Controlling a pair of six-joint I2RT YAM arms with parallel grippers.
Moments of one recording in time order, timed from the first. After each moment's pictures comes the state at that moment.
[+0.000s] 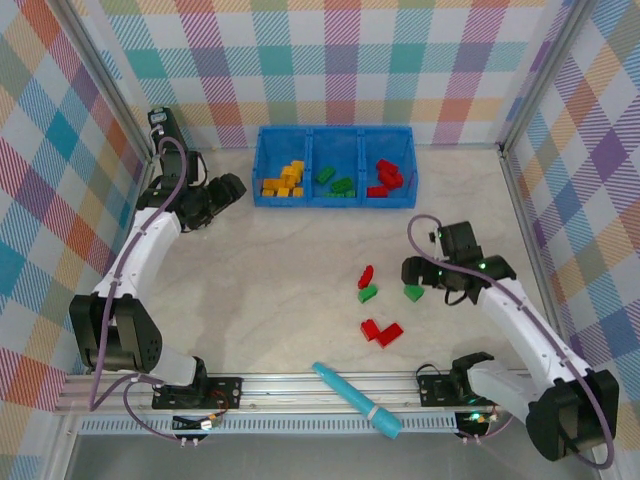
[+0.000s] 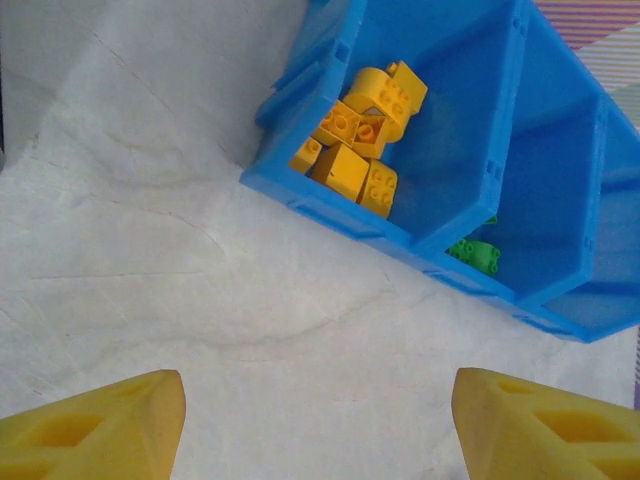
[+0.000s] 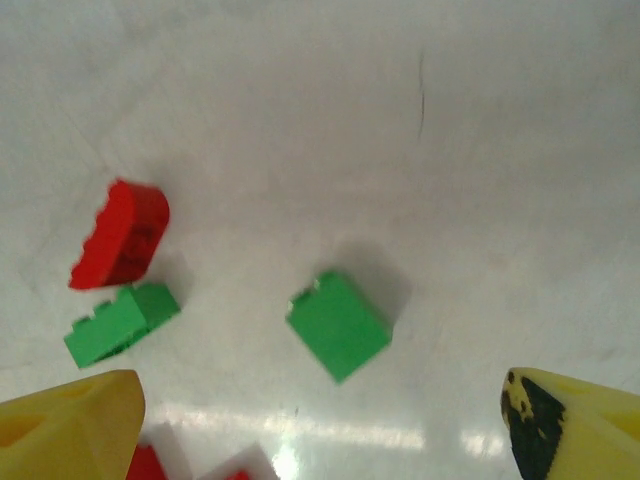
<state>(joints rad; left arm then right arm) -0.06 1.47 1.31 -0.65 0.25 -0.63 0.30 0.99 0.75 -0.81 -0.04 0.35</state>
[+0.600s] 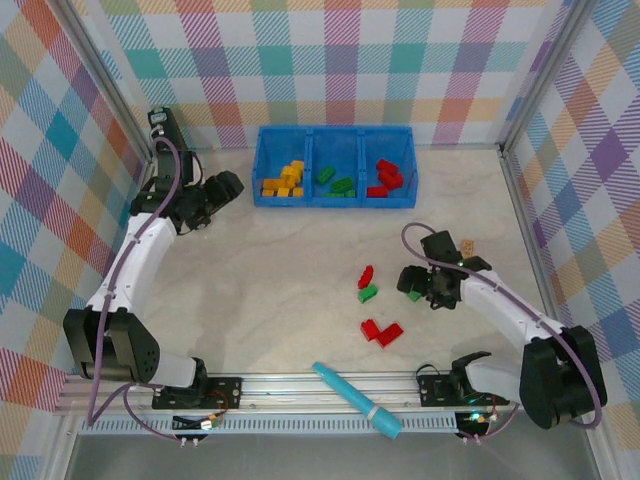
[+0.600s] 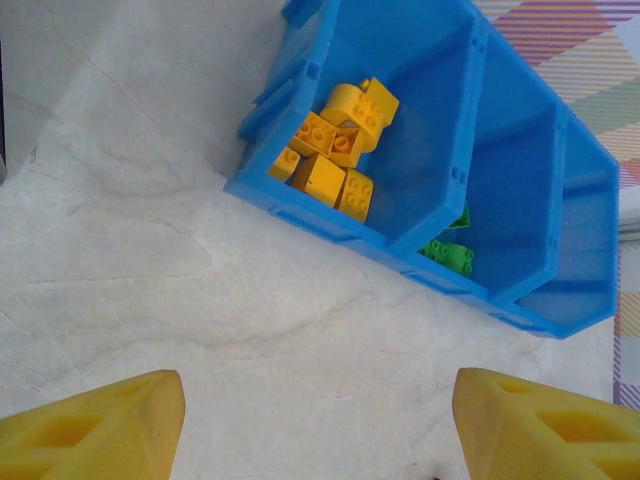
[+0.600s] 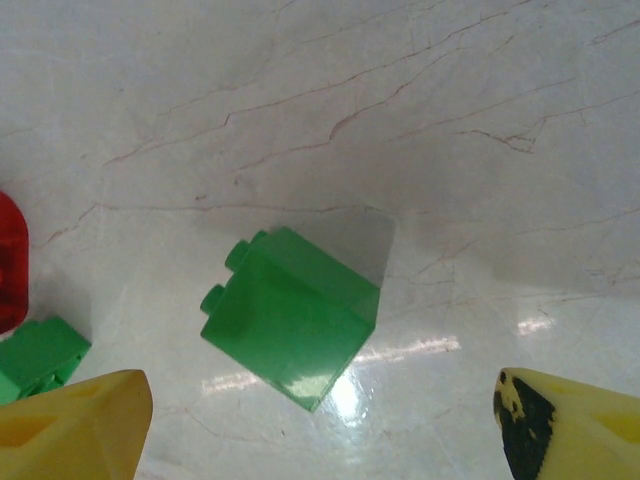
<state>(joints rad) -0.06 1.40 1.31 -0.66 0.24 -0.63 0.33 1.19 0.66 -0.70 0.00 0.64</state>
